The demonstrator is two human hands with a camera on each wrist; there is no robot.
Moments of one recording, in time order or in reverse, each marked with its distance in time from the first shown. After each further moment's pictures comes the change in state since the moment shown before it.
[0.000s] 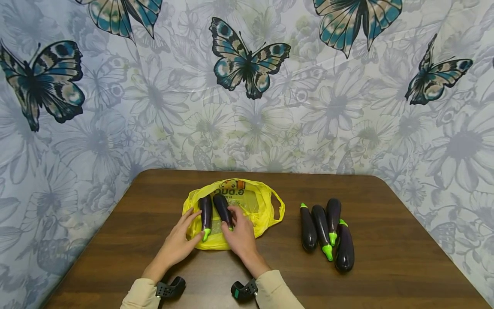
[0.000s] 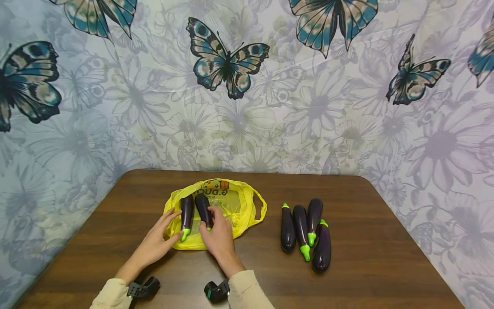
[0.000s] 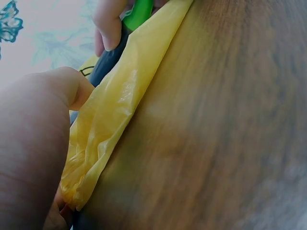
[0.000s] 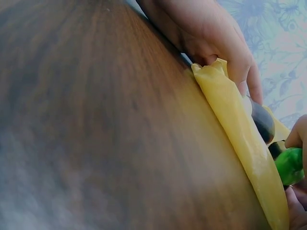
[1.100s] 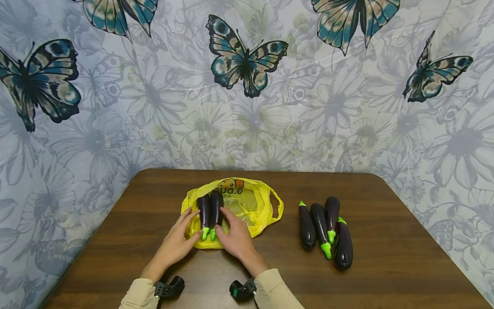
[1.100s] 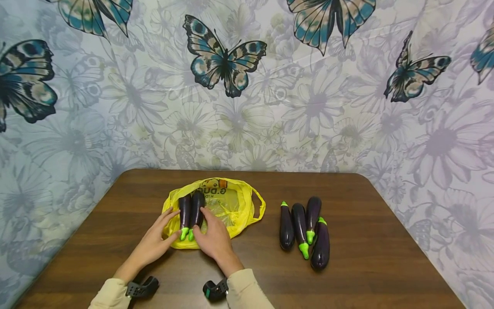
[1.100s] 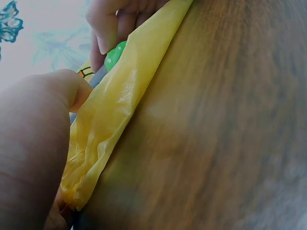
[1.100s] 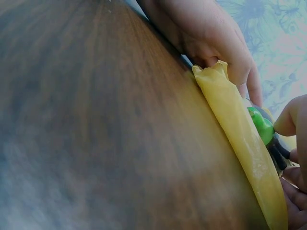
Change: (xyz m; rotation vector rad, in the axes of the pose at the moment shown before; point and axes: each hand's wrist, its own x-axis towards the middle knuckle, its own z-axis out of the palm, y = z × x) left_hand 0.001 0.000 0.000 0.009 -0.001 0.006; right_hand -0.002 -0.001 0.001 -0.170 -0.170 -0.019
